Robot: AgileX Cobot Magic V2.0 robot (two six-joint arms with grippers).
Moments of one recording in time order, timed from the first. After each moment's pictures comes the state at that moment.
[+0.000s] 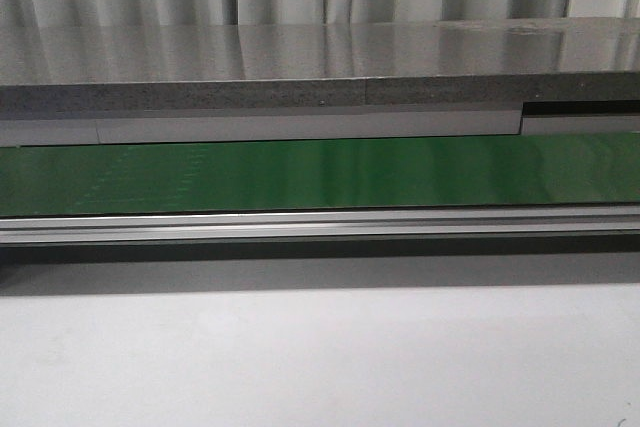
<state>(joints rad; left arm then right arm) -0.01 0.51 -0.42 -0.21 0.19 0.30 -0.02 -0.01 0.02 0.01 0.18 0.05</state>
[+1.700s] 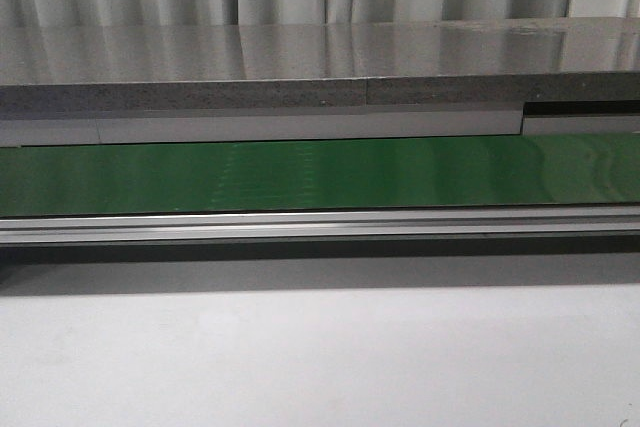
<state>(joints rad) -0.01 0.51 -0.42 -0.21 0.18 0.30 -0.02 -0.01 0.03 0.01 0.13 0.05</state>
